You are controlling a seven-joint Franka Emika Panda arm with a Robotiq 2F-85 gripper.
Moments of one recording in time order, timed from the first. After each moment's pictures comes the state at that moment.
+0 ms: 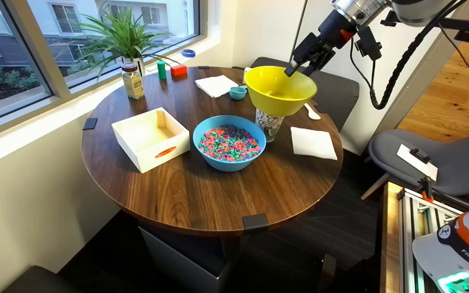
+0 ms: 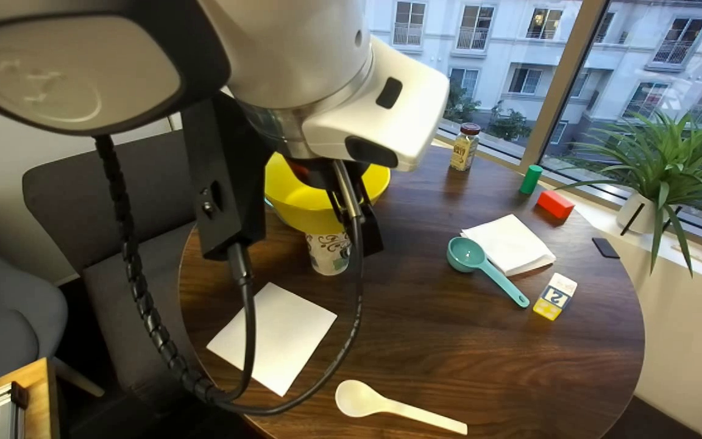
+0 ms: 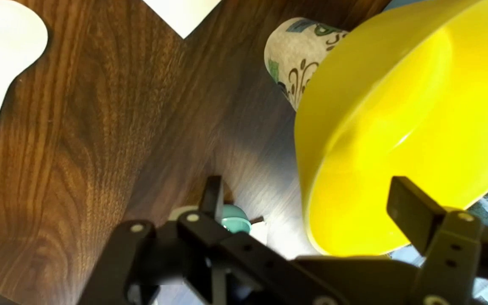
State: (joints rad) arm -0.05 -0.30 -0.12 -2.32 0.40 2.39 -0.12
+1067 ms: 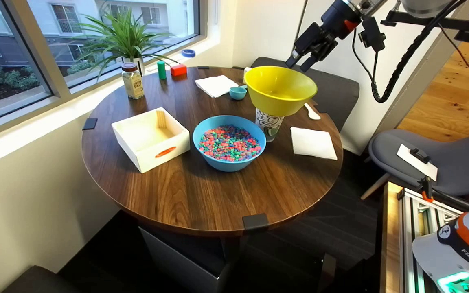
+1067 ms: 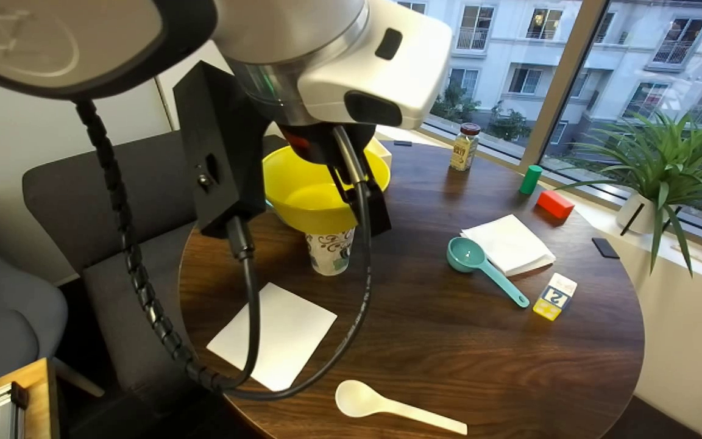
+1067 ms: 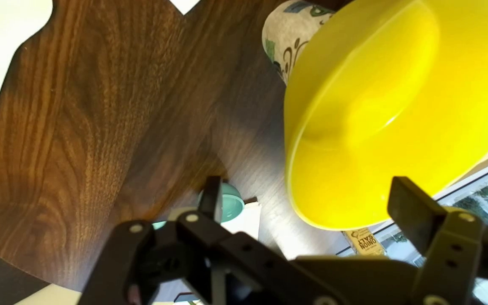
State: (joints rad) arm -0.05 -0.32 -0.11 -2.30 0.36 2.39 -0.11
